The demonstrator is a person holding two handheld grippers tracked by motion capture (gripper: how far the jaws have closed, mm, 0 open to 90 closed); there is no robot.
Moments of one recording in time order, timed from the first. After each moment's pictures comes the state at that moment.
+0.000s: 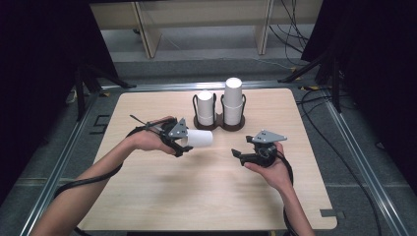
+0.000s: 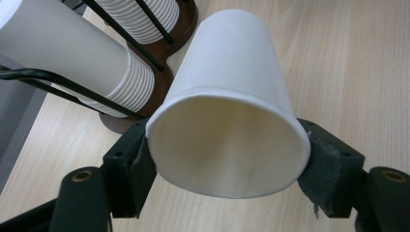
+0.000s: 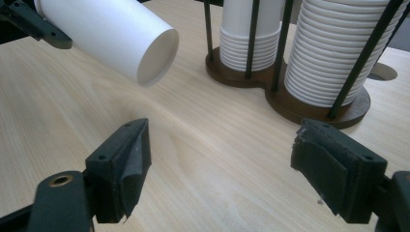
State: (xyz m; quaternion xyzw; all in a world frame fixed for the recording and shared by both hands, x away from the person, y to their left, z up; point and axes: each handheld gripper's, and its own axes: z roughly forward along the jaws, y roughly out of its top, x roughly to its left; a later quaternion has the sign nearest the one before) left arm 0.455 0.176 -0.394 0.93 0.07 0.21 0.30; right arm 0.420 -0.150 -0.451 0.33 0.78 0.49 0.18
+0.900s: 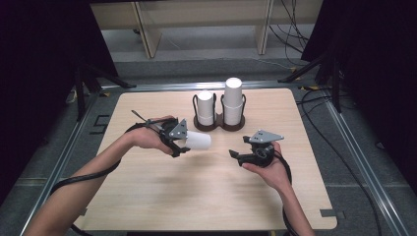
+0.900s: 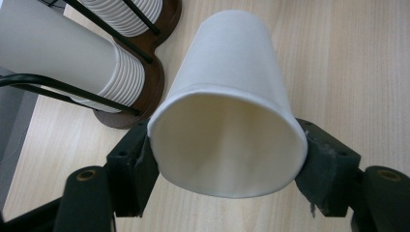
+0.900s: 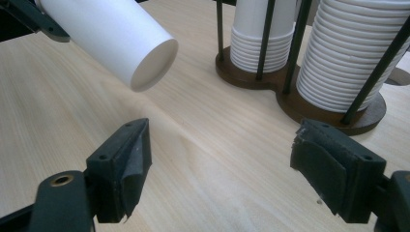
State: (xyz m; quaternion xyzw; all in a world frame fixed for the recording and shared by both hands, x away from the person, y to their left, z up) left arm 0.453 0.175 -0.384 0.94 0.04 0.20 0.26; right arm 0.420 -0.143 -0.449 0.32 0.79 0.49 0.17
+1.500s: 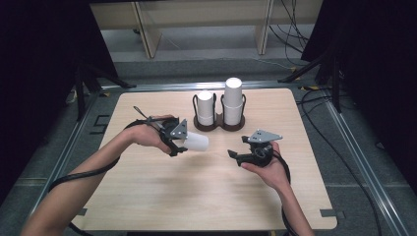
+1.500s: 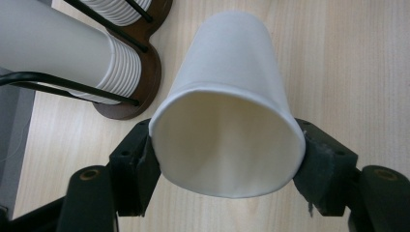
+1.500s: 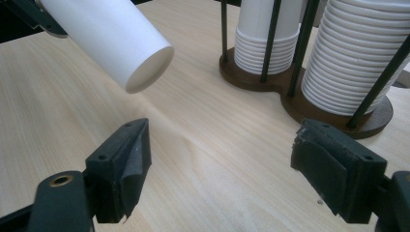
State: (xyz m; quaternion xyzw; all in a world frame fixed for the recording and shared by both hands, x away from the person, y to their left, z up) left arm 0.453 0.174 -0.376 0.96 0.01 0.19 0.22; right arm 0.422 -0.140 -0.449 0.31 0.80 0.49 0.17
